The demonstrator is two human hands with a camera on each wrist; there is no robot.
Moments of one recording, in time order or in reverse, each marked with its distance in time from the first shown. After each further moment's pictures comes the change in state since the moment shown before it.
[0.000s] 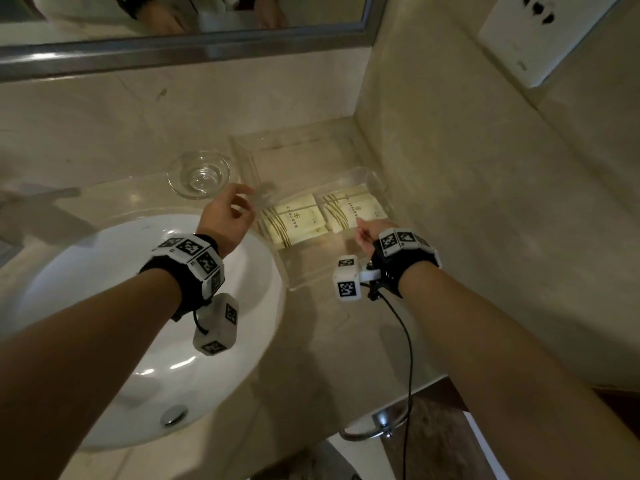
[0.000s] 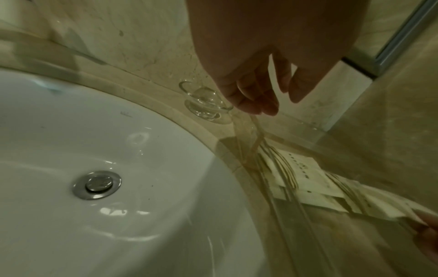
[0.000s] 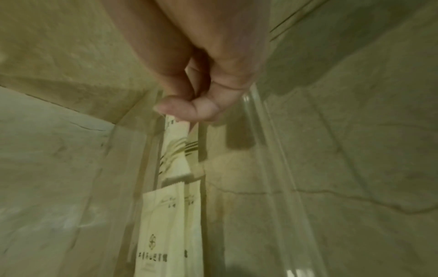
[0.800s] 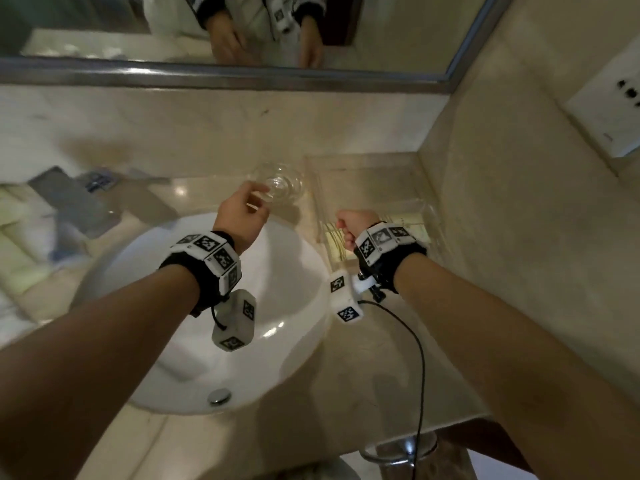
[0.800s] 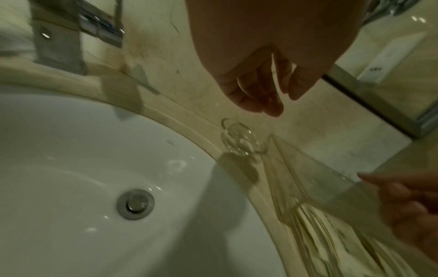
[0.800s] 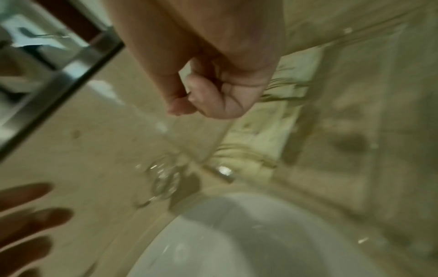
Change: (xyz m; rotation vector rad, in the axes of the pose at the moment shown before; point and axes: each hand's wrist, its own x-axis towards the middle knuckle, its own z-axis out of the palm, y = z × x) left_hand -0.021 -0.011 -0.083 -0.060 0.173 -0.064; right_hand -0.051 -0.029 0.145 -0.442 -0.097 -0.183
